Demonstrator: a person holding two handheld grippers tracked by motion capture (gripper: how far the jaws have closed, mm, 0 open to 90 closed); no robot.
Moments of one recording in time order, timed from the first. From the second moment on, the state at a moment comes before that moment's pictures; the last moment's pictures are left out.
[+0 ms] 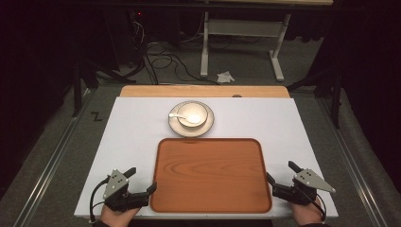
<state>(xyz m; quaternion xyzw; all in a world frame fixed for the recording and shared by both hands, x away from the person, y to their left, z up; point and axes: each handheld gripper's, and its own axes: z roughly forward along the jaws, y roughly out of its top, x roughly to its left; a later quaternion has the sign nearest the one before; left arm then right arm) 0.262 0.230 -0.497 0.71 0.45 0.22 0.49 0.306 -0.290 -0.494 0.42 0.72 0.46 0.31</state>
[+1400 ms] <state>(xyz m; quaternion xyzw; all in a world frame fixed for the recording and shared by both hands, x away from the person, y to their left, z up) 0.265 0.229 -0.491 0.70 0.44 0.22 0.52 0.295 -0.295 -0.485 0.40 0.72 0.49 0.29</state>
